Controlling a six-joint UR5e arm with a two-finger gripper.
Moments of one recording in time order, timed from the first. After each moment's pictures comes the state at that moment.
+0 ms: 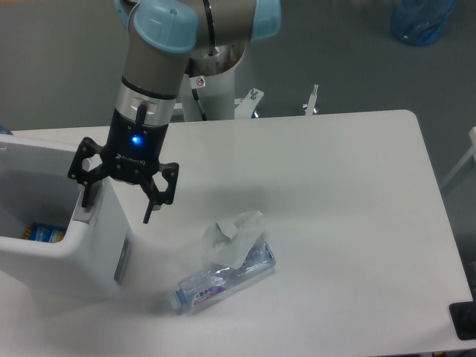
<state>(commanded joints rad) 2.25 -1.70 -1.67 -0.79 1.10 0.18</state>
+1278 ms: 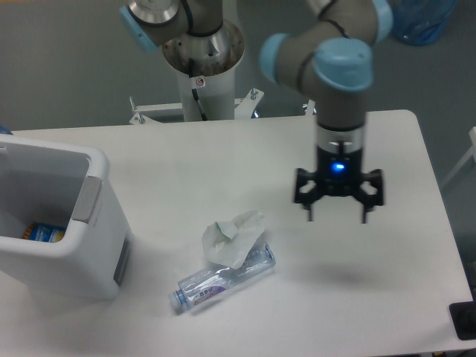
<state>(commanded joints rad) 2.73 -1.94 -1.63 -0.80 1.45 0.97</state>
